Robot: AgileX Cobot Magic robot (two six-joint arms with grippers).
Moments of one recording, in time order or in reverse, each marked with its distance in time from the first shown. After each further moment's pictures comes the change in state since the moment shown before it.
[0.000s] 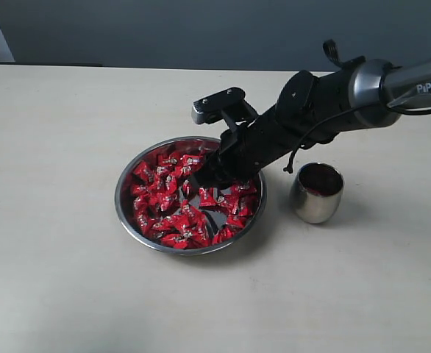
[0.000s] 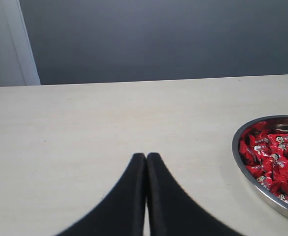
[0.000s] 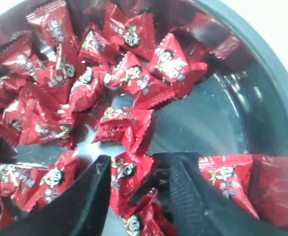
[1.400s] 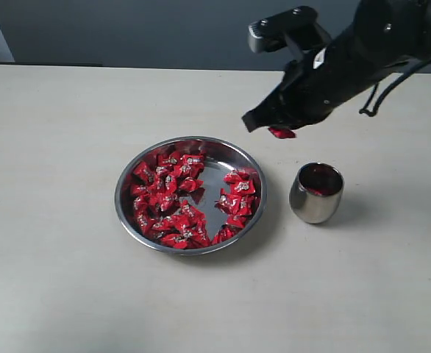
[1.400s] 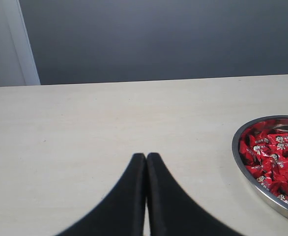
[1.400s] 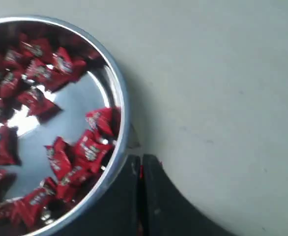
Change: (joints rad) left arm 0.000 0.000 0.000 0.000 0.000 0.000; right arm -0.097 -0.342 0.027 -0.633 0.187 0.599
